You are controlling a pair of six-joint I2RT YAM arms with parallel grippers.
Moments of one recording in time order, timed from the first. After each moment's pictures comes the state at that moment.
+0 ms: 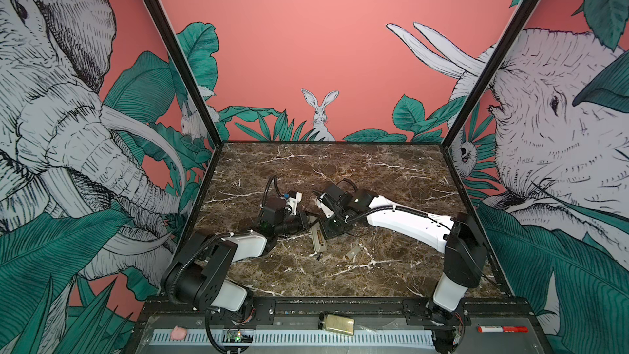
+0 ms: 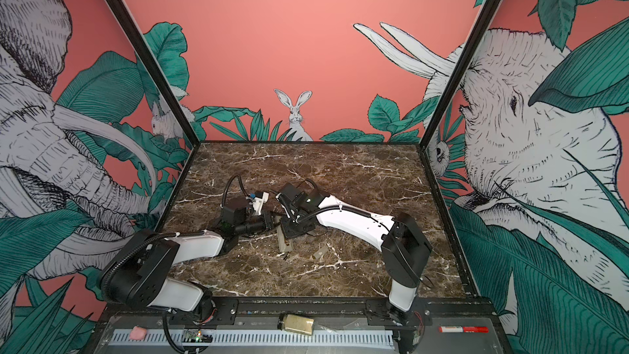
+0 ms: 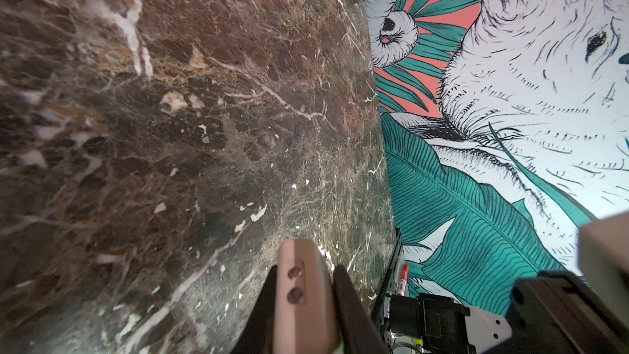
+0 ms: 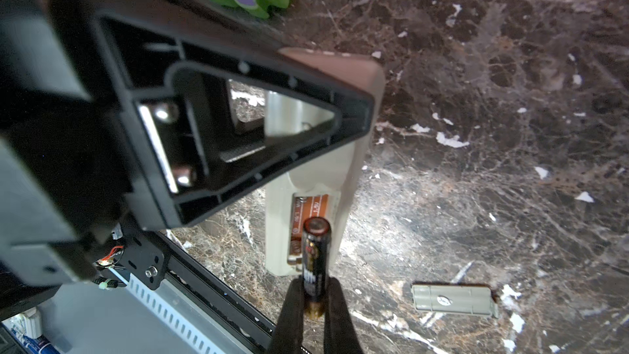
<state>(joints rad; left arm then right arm) -0.46 1.45 0.42 0.57 0.65 -0.90 0.97 1.76 1.43 -0.84 -0.19 0.54</state>
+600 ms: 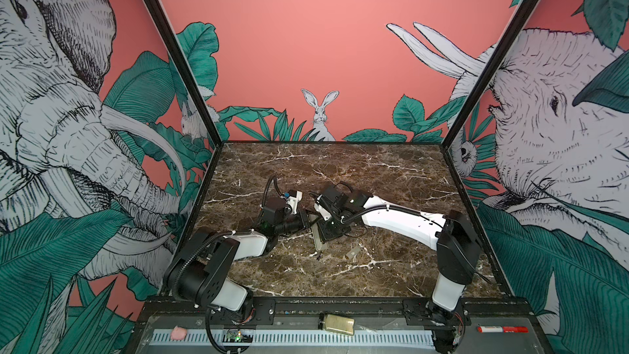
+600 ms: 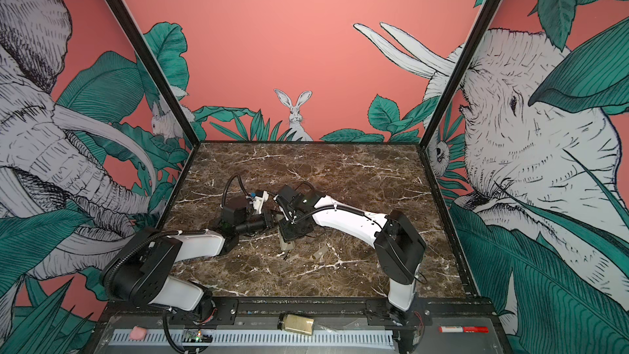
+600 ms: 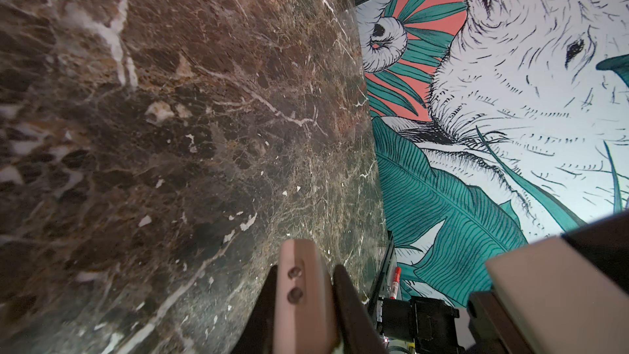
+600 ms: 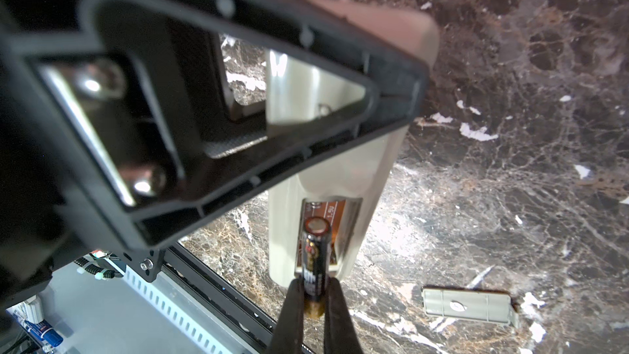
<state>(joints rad) -0.46 1.47 0.42 0.62 0.66 -0.93 0.98 1.80 1.43 -0.86 -0.21 0.53</state>
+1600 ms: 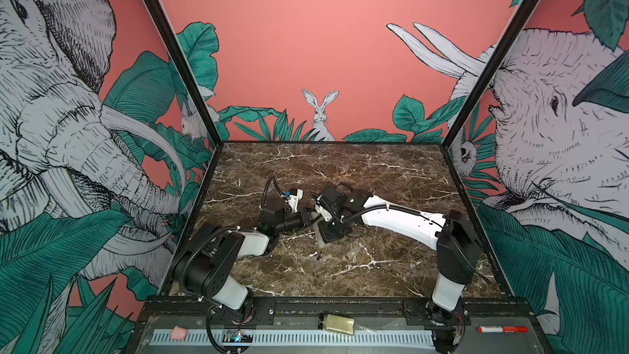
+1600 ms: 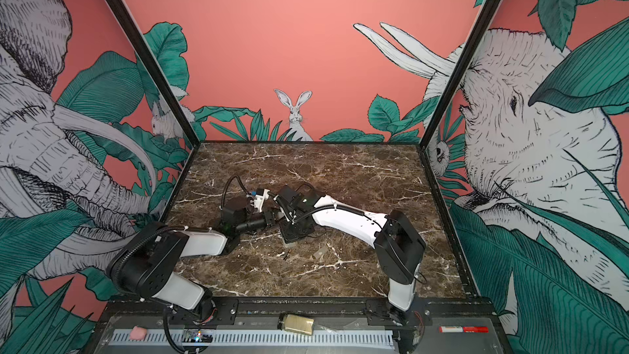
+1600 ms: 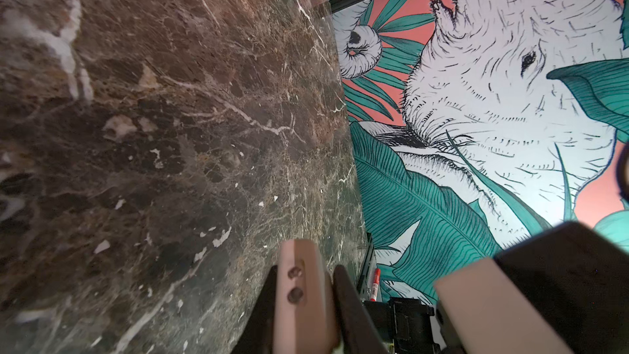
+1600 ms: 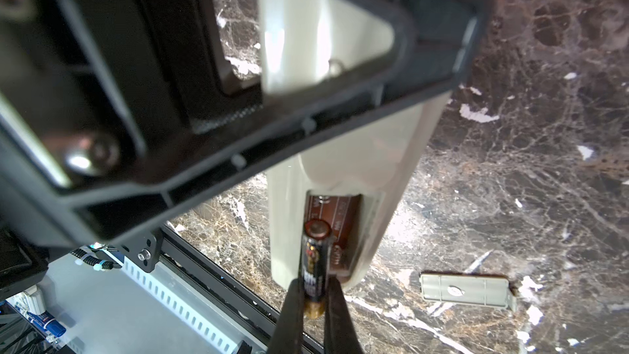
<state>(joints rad) -0.46 1.54 0.41 0.80 0.70 -1.02 0.98 1.80 1.45 -0.90 -0.22 0.53</state>
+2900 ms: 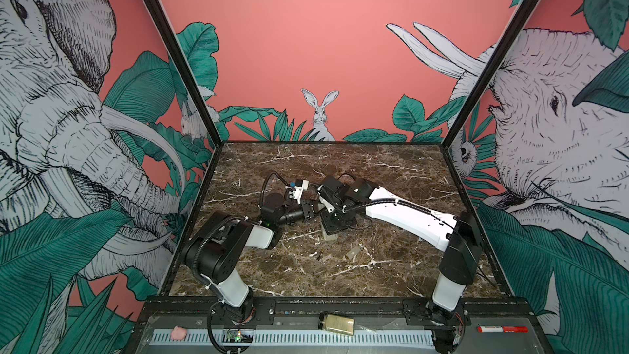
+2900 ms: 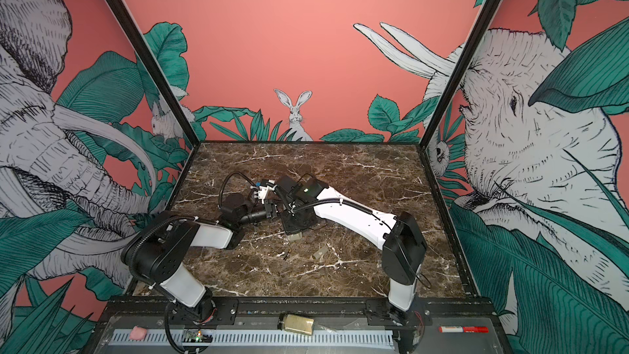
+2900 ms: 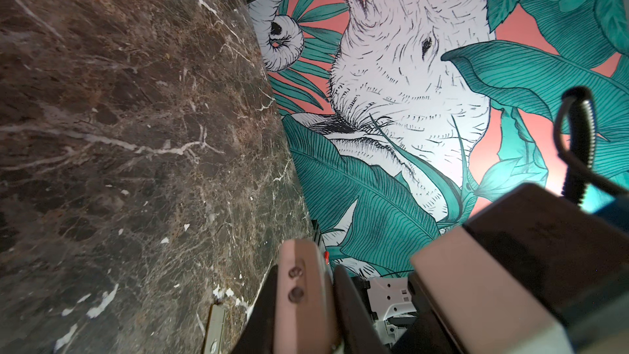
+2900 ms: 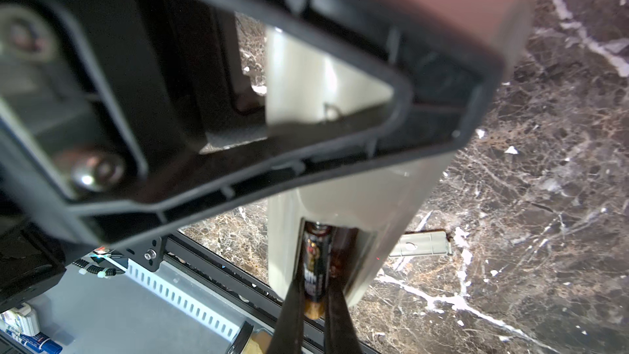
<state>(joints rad) -0.46 1.65 0.48 1.14 0.88 -1.20 0.97 1.79 1.62 -1.11 -0.13 0.55</state>
